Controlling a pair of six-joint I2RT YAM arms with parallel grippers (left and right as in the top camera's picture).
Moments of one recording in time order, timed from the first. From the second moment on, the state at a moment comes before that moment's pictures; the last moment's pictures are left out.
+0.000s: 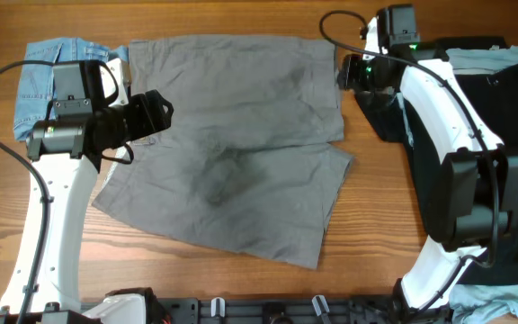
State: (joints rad) left arm 0.06 1.38 1.20 -0.80 0.30 -0.29; right arm 0.10 1.98 1.60 -0.74 -0.19 0.23
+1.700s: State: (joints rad) left arm 0.43 1.53 0.92 -0.86 0.01 -0.47; right arm 0.26 1.69 0.84 -0.69 -0.30 0.63
